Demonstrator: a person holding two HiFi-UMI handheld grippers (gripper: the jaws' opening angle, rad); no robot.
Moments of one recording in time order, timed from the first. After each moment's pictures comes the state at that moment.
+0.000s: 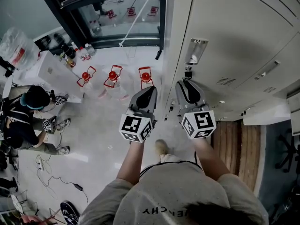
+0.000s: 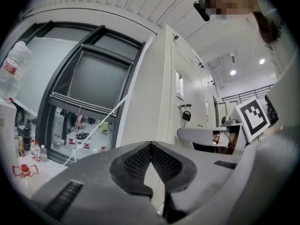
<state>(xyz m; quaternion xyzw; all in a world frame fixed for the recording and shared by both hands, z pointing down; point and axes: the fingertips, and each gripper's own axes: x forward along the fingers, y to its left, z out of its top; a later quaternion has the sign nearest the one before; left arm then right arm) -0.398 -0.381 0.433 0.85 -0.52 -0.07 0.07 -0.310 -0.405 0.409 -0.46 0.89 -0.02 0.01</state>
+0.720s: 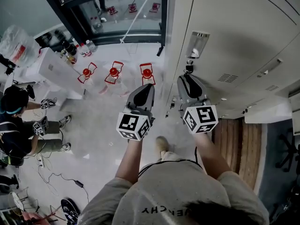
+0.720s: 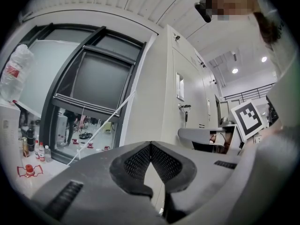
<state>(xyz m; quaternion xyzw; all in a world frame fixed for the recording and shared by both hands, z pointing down) -0.412 -0.378 0.436 0.84 -0.53 -0.06 0.07 -0.309 -0.415 0.414 -0.46 0.89 -0.03 0.02</state>
